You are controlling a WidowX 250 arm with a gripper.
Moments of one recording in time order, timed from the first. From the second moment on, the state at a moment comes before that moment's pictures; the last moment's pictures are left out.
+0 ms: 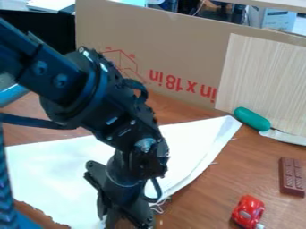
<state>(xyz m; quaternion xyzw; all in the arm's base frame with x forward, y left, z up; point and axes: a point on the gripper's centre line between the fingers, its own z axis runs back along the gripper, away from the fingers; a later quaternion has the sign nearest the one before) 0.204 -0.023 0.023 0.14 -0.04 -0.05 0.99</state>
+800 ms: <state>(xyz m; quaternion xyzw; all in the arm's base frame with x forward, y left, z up) 0.204 -0.022 0.029 0.13 -0.03 -0.06 0.99</state>
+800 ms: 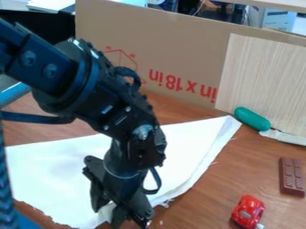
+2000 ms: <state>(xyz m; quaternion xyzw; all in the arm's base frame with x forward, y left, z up) 0.204 -0.026 0.043 0.10 -0.03 -0.05 0.99</state>
